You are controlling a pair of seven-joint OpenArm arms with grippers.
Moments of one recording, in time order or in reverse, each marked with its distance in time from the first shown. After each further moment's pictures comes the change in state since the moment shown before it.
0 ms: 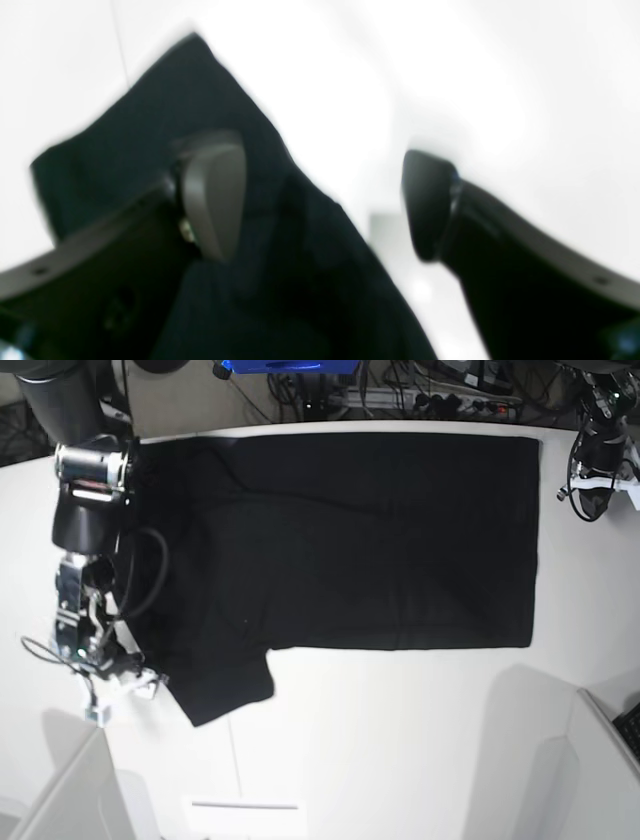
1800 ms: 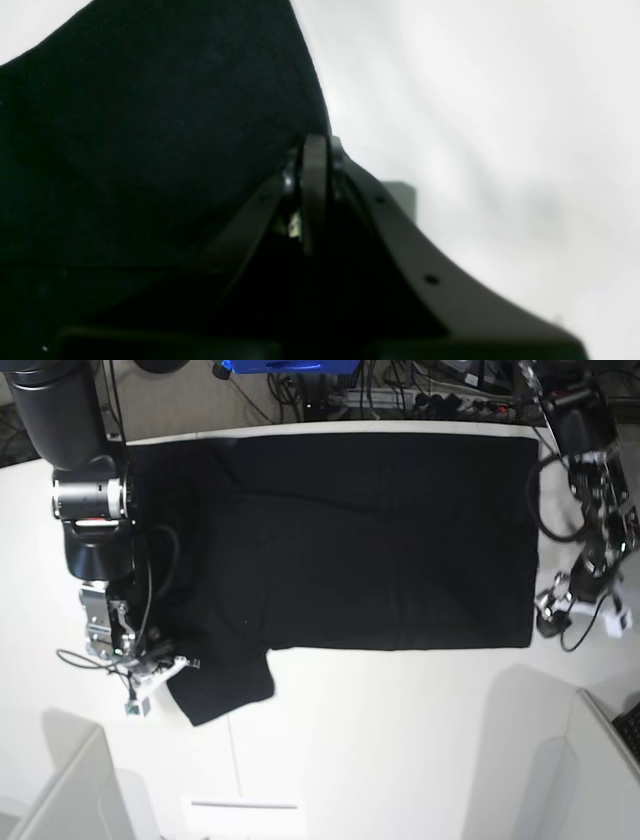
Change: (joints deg) left arm -35.2 -17.9 23.5 -40.3 0.4 0.1 -0.5; right arm 6.3 -0.8 -11.8 -23.5 0.4 5.7 18.0
